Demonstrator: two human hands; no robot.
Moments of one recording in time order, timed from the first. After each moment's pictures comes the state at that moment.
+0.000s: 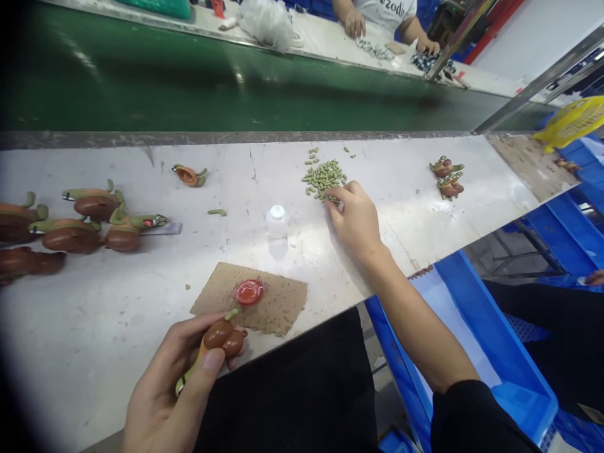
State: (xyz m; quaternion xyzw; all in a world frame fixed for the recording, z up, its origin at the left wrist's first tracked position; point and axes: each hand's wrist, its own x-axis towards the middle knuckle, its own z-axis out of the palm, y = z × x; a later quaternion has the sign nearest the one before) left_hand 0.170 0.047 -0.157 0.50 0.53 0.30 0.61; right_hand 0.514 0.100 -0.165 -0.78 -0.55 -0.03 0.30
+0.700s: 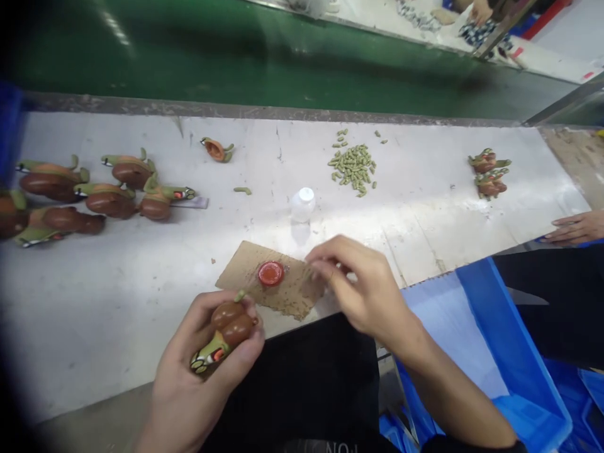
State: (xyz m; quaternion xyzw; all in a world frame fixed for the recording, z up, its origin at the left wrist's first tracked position) left_hand 0.171 0.040 -0.156 0.42 0.49 0.34 0.68; right_hand 0.416 0.020 -0.120 -0.64 -0.59 0.28 0.41
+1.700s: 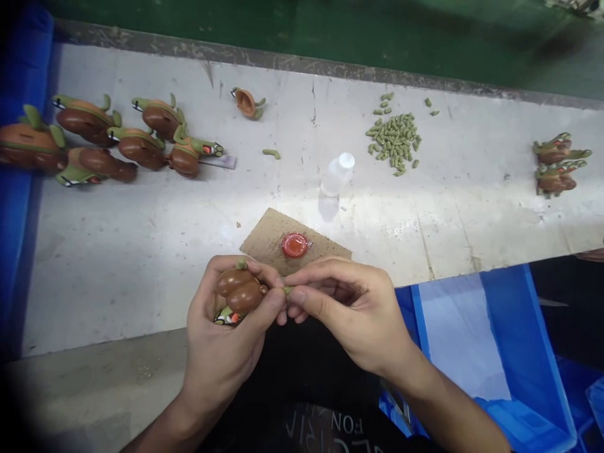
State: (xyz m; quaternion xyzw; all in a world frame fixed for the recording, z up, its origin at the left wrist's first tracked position) left_hand 0.196 0.040 -0.154 0.32 0.36 0.47 0.74; right_hand 0.357 0.007 -0.123 -0.52 -0.33 0.57 0.55
